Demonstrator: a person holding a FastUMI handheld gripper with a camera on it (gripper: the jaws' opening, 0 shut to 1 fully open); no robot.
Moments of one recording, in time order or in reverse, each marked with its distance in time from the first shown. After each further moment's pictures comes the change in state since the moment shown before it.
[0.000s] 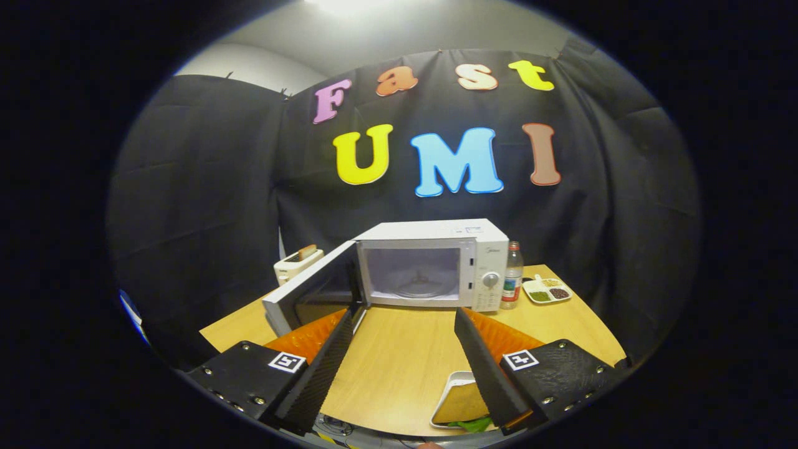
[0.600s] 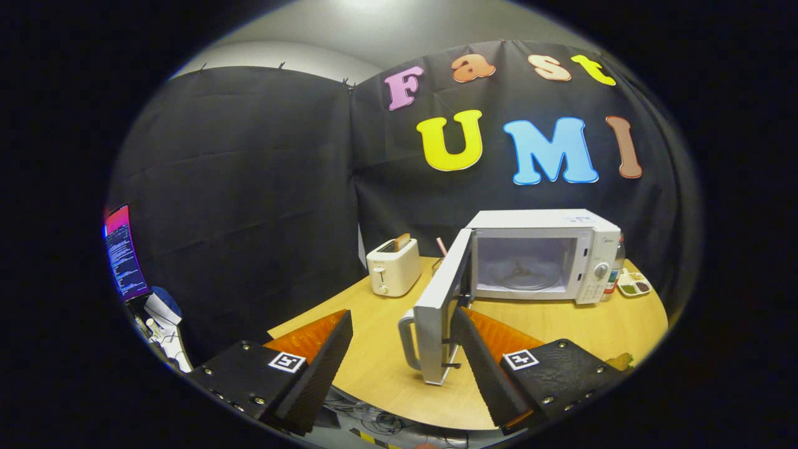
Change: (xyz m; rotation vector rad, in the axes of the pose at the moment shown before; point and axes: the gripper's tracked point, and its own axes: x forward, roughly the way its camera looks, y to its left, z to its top) arm 0.001 0.199 -0.010 -0.062 0.021 0.318
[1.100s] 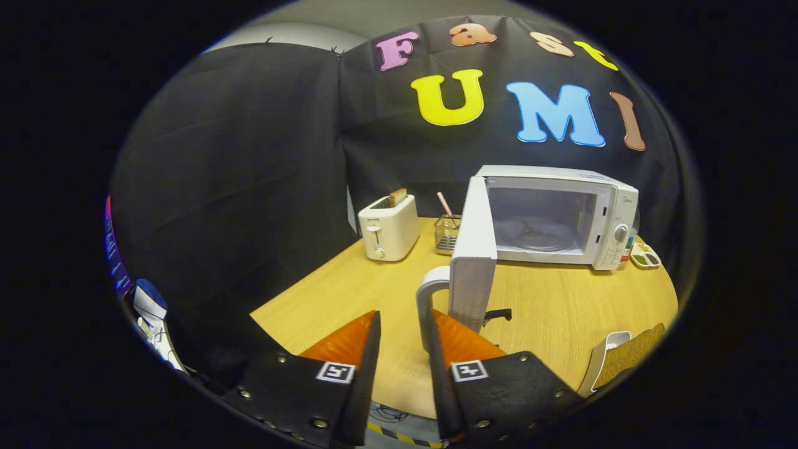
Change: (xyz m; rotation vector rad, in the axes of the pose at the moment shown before) arm 0.065 0.058 -0.063 0.062 0.168 0.029
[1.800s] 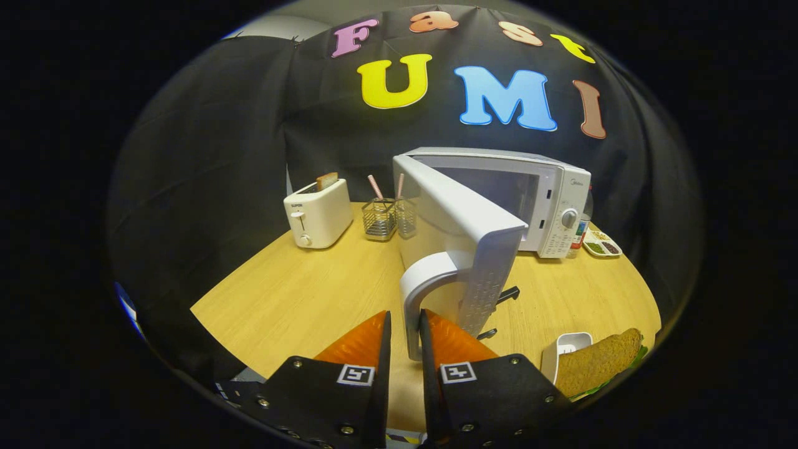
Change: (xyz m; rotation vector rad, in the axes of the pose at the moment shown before) arm 0.022 -0.105 -0.027 0.008 0.099 -0.279
